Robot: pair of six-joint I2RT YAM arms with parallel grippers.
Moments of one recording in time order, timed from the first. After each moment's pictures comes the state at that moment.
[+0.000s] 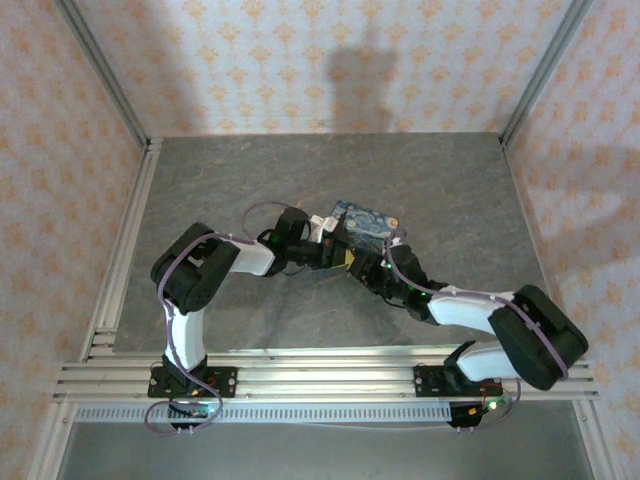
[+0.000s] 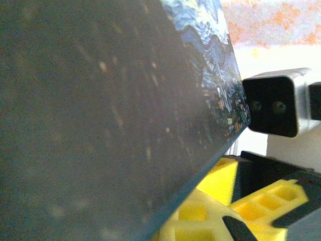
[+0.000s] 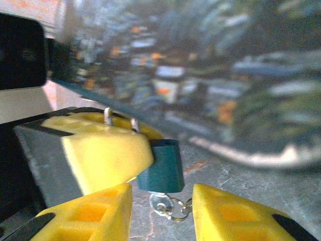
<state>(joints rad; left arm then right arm) -0.55 1.95 0.90 0.46 0.83 -0.75 0.63 1.31 0.36 0.39 -0.18 1.12</state>
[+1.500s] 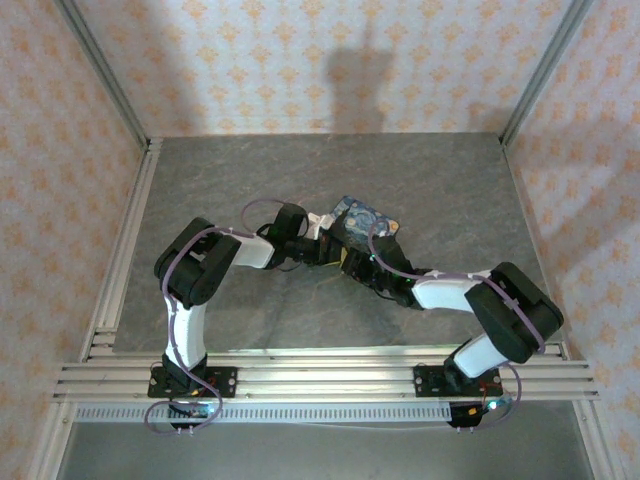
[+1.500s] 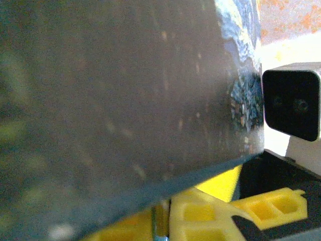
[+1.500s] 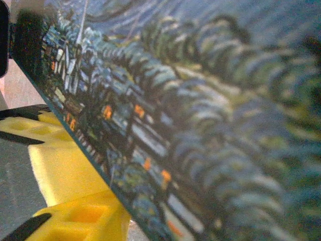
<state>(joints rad) -0.51 1.99 0.95 0.34 0.81 -0.70 0.65 1.50 0.51 0.29 -0.12 1.01</state>
